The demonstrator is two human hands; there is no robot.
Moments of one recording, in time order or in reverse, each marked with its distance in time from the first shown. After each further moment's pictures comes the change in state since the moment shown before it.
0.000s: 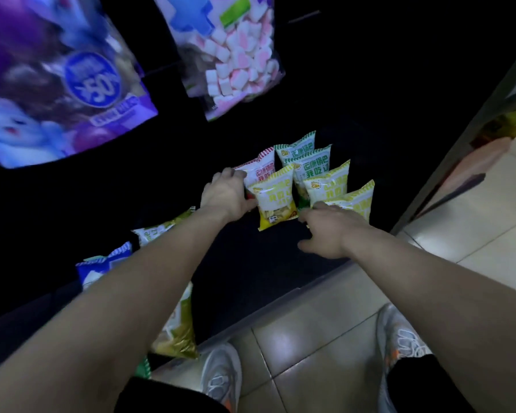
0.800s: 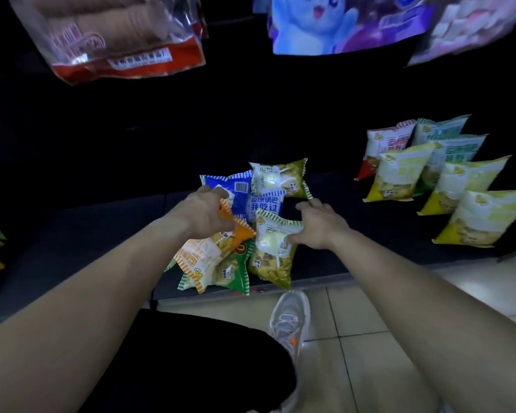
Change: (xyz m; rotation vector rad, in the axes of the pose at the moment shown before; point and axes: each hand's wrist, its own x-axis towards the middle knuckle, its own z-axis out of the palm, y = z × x) left_hand -0.246 -0.258 -0.009 -0.154 -0.190 -0.330; right_hand 0.056 -0.246 0.111 0.094 -0.121 -0.169
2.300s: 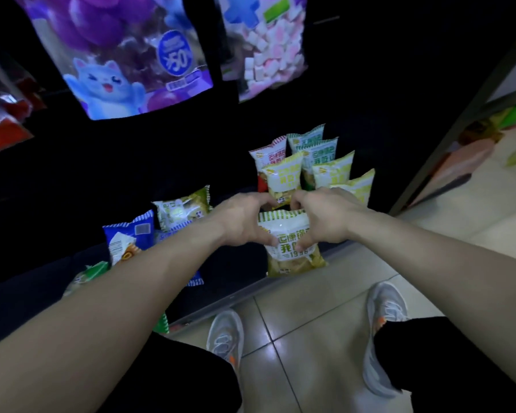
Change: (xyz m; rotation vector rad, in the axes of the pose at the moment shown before) left_hand 0.016 0.273 0.005 -0.022 -0.086 0.617; right_hand -0.145 0.171 -0.122 -0.205 0.211 -0.007
